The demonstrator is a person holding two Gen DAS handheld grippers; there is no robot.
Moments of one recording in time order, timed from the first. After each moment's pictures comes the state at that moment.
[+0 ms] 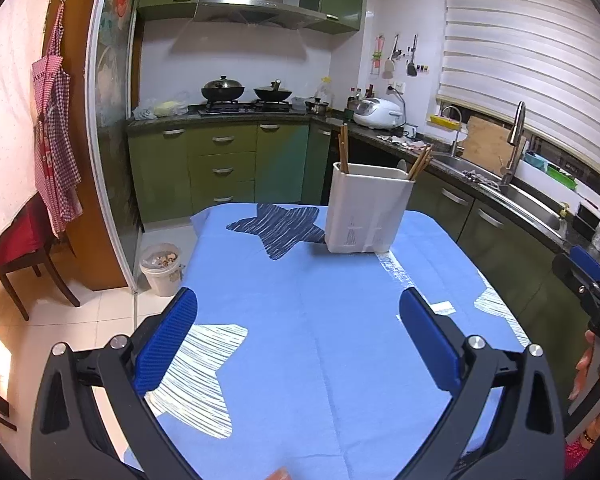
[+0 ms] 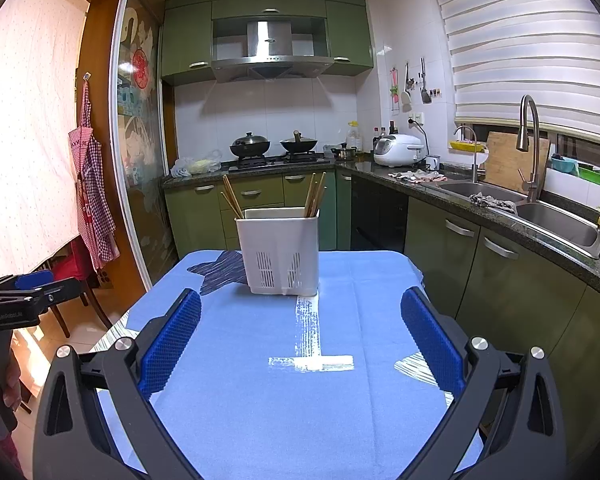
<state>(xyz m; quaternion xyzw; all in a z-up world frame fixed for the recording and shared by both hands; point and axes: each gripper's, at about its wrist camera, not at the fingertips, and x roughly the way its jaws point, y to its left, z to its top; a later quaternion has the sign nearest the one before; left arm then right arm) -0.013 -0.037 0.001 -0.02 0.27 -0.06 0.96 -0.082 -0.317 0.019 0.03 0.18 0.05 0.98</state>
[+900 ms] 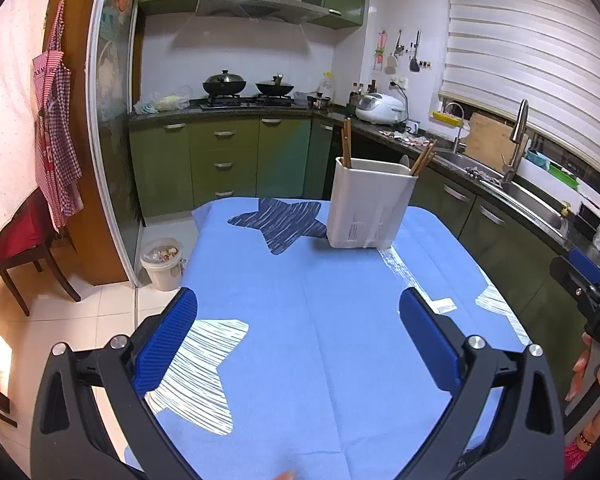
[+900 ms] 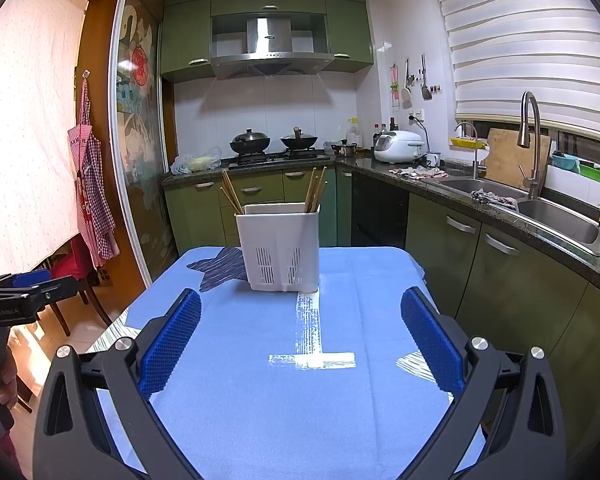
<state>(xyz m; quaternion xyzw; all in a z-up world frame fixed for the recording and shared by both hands) -0.011 -0.038 -0.001 -0.02 0.29 -0.07 0.96 -0.078 -0.316 0.015 0.03 0.19 0.05 0.98</state>
